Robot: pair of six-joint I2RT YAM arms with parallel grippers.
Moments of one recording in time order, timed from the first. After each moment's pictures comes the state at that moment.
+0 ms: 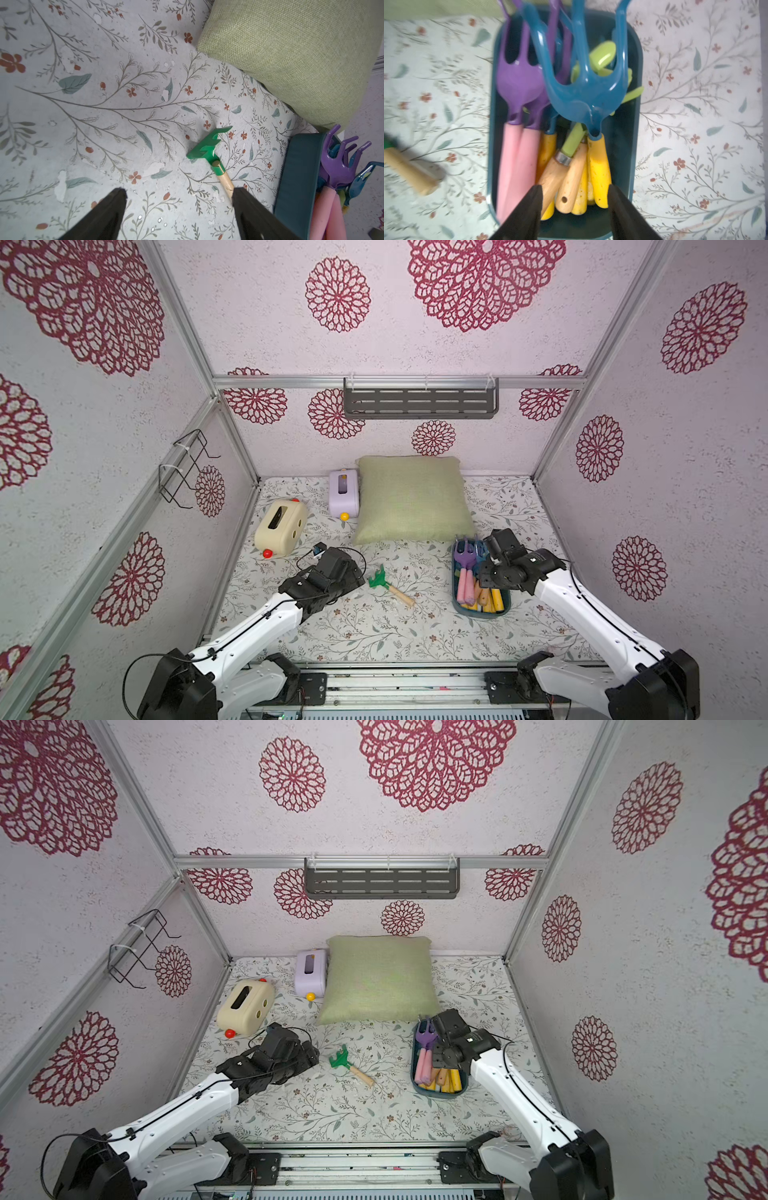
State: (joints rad) left arm -0.60 1.10 0.67 -0.49 -0.15 -1.00; right arm 0.44 1.09 0.95 -0.96 0.18 0.44
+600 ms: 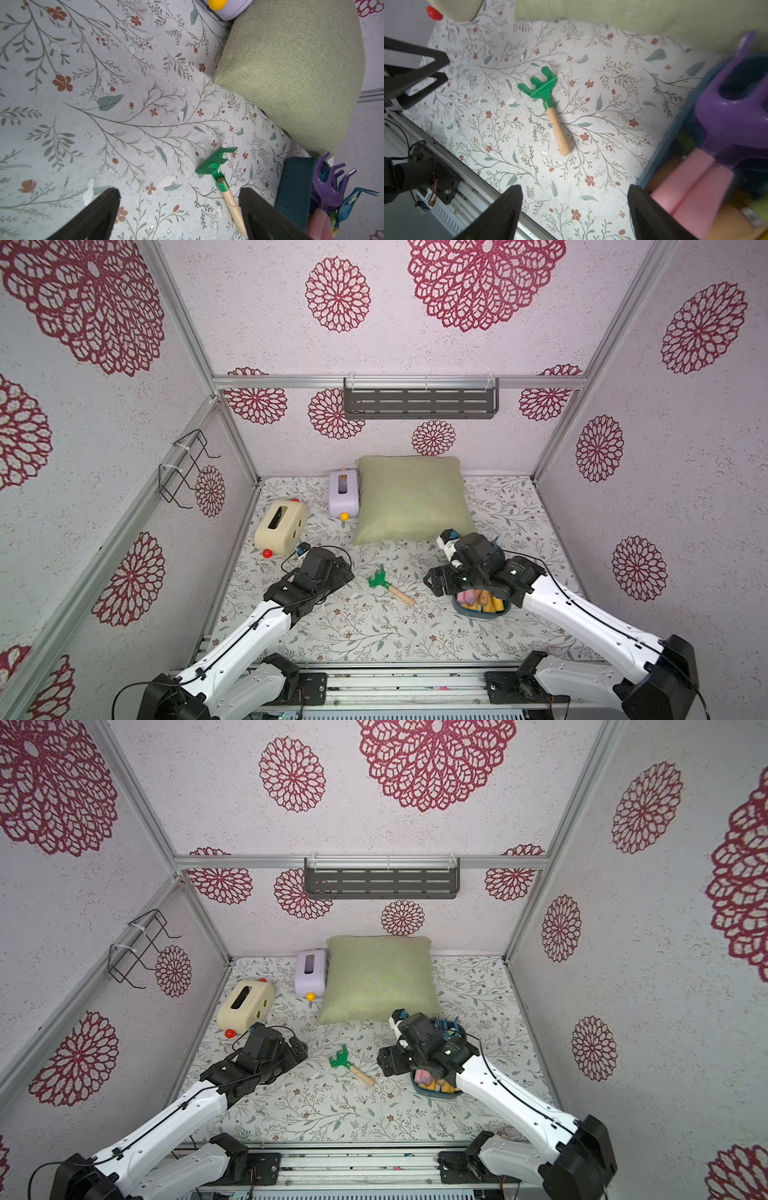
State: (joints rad) left arm -0.47 0.99 0.62 -0.49 -0.14 -0.99; right arm 0.80 1.21 0.95 -0.68 -0.09 0.42
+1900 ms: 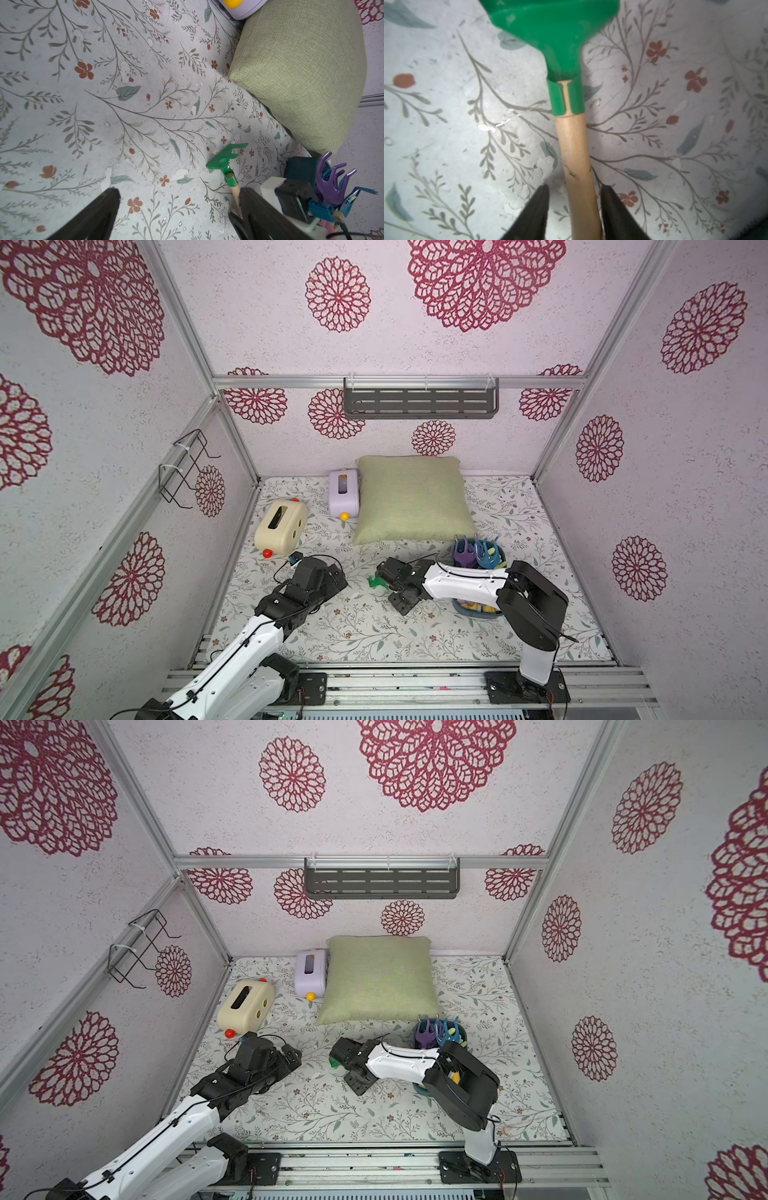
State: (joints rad) left arm -0.44 0.88 0.54 -0.51 -0.12 -1.00; right arm 1.04 1.86 1.20 -0.68 0.16 0.24
